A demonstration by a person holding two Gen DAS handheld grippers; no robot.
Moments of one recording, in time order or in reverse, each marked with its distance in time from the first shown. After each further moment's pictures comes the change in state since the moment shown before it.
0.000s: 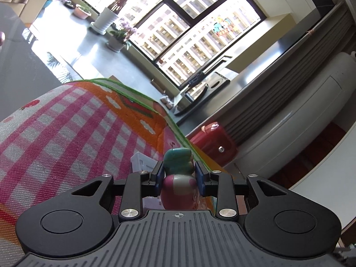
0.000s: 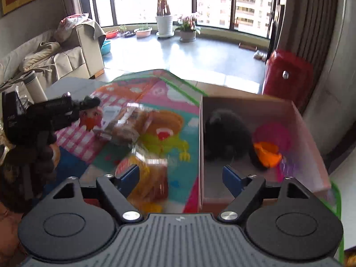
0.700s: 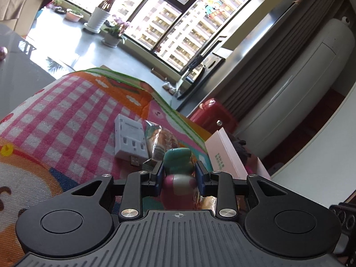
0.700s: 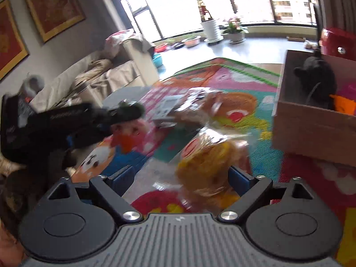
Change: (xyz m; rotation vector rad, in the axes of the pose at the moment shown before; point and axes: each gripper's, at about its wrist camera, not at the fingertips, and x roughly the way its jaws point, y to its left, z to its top) left arm -0.046 -0.055 -0.041 0.121 0.079 0.052; right arm 0.055 0.043 -0.045 0.012 -0.096 0.374
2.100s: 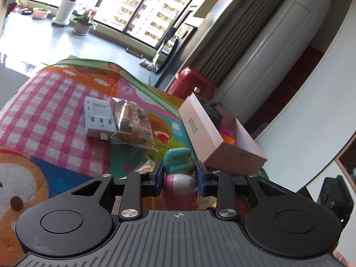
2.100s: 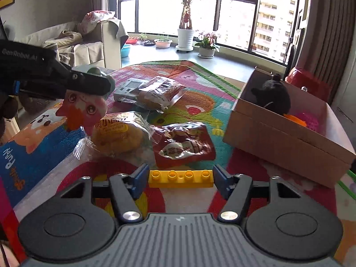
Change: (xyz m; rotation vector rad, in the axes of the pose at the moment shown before) left arm -0.010 -0.039 -0.015 0.176 0.185 -0.076; right arm -0.015 0.011 -0.031 -0.195 -0.029 -0.369
